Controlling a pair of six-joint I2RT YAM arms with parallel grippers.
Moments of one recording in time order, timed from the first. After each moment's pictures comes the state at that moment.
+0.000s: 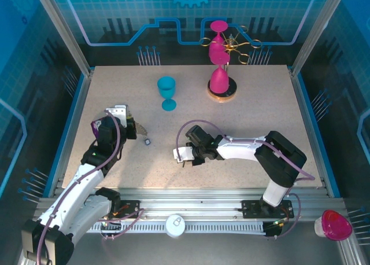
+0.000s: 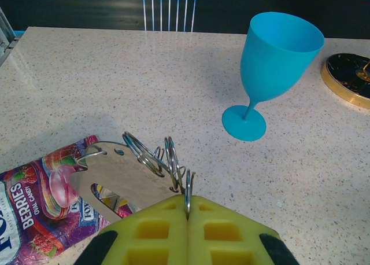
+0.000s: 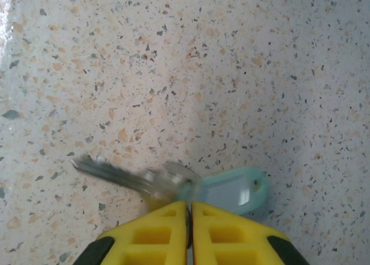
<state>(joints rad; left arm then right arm) -0.24 0.81 0.58 -0.21 -0.18 -0.19 0.86 1.72 0.88 -0.19 -0.13 -0.91</state>
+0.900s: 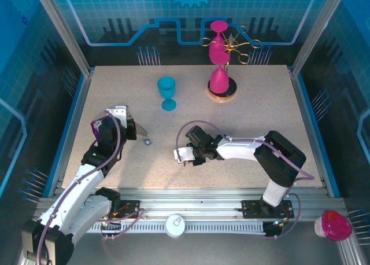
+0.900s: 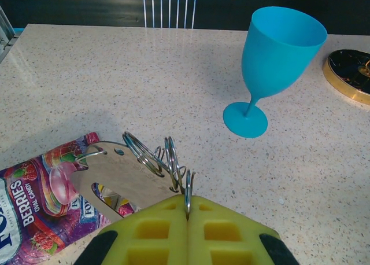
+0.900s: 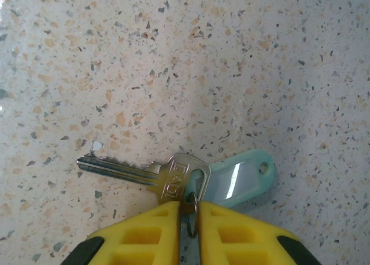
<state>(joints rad) -0.24 0.81 0.57 -0.20 -0.18 -0.18 0.86 1.72 0.89 -0.21 -0.10 -0.93</state>
